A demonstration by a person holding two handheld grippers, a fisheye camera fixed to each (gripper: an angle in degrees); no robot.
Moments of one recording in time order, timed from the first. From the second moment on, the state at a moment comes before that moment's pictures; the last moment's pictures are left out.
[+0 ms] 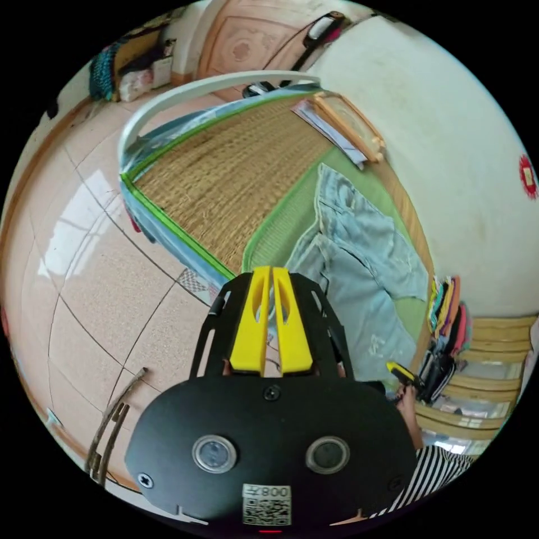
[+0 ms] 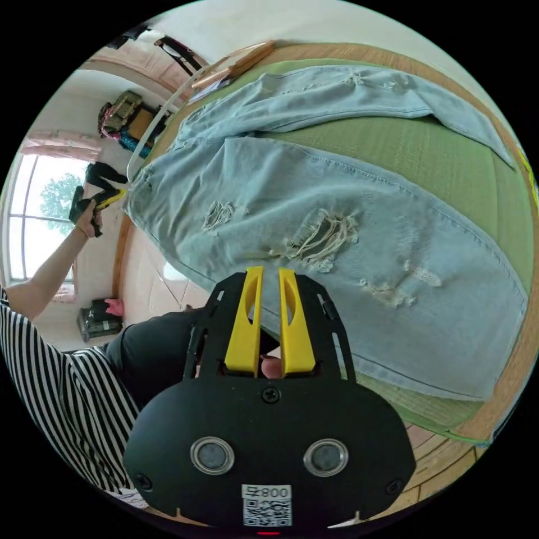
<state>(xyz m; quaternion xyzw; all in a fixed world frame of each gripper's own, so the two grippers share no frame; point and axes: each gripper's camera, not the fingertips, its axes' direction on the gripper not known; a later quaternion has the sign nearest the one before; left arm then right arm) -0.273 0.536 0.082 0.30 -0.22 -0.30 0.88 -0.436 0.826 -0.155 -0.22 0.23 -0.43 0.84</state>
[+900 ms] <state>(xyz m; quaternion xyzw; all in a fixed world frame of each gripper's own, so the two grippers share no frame) -0.006 0.280 0.207 0.05 -0.23 0.08 0.97 -0.377 0.804 -0.361 0.03 0.41 -0.28 0.86</state>
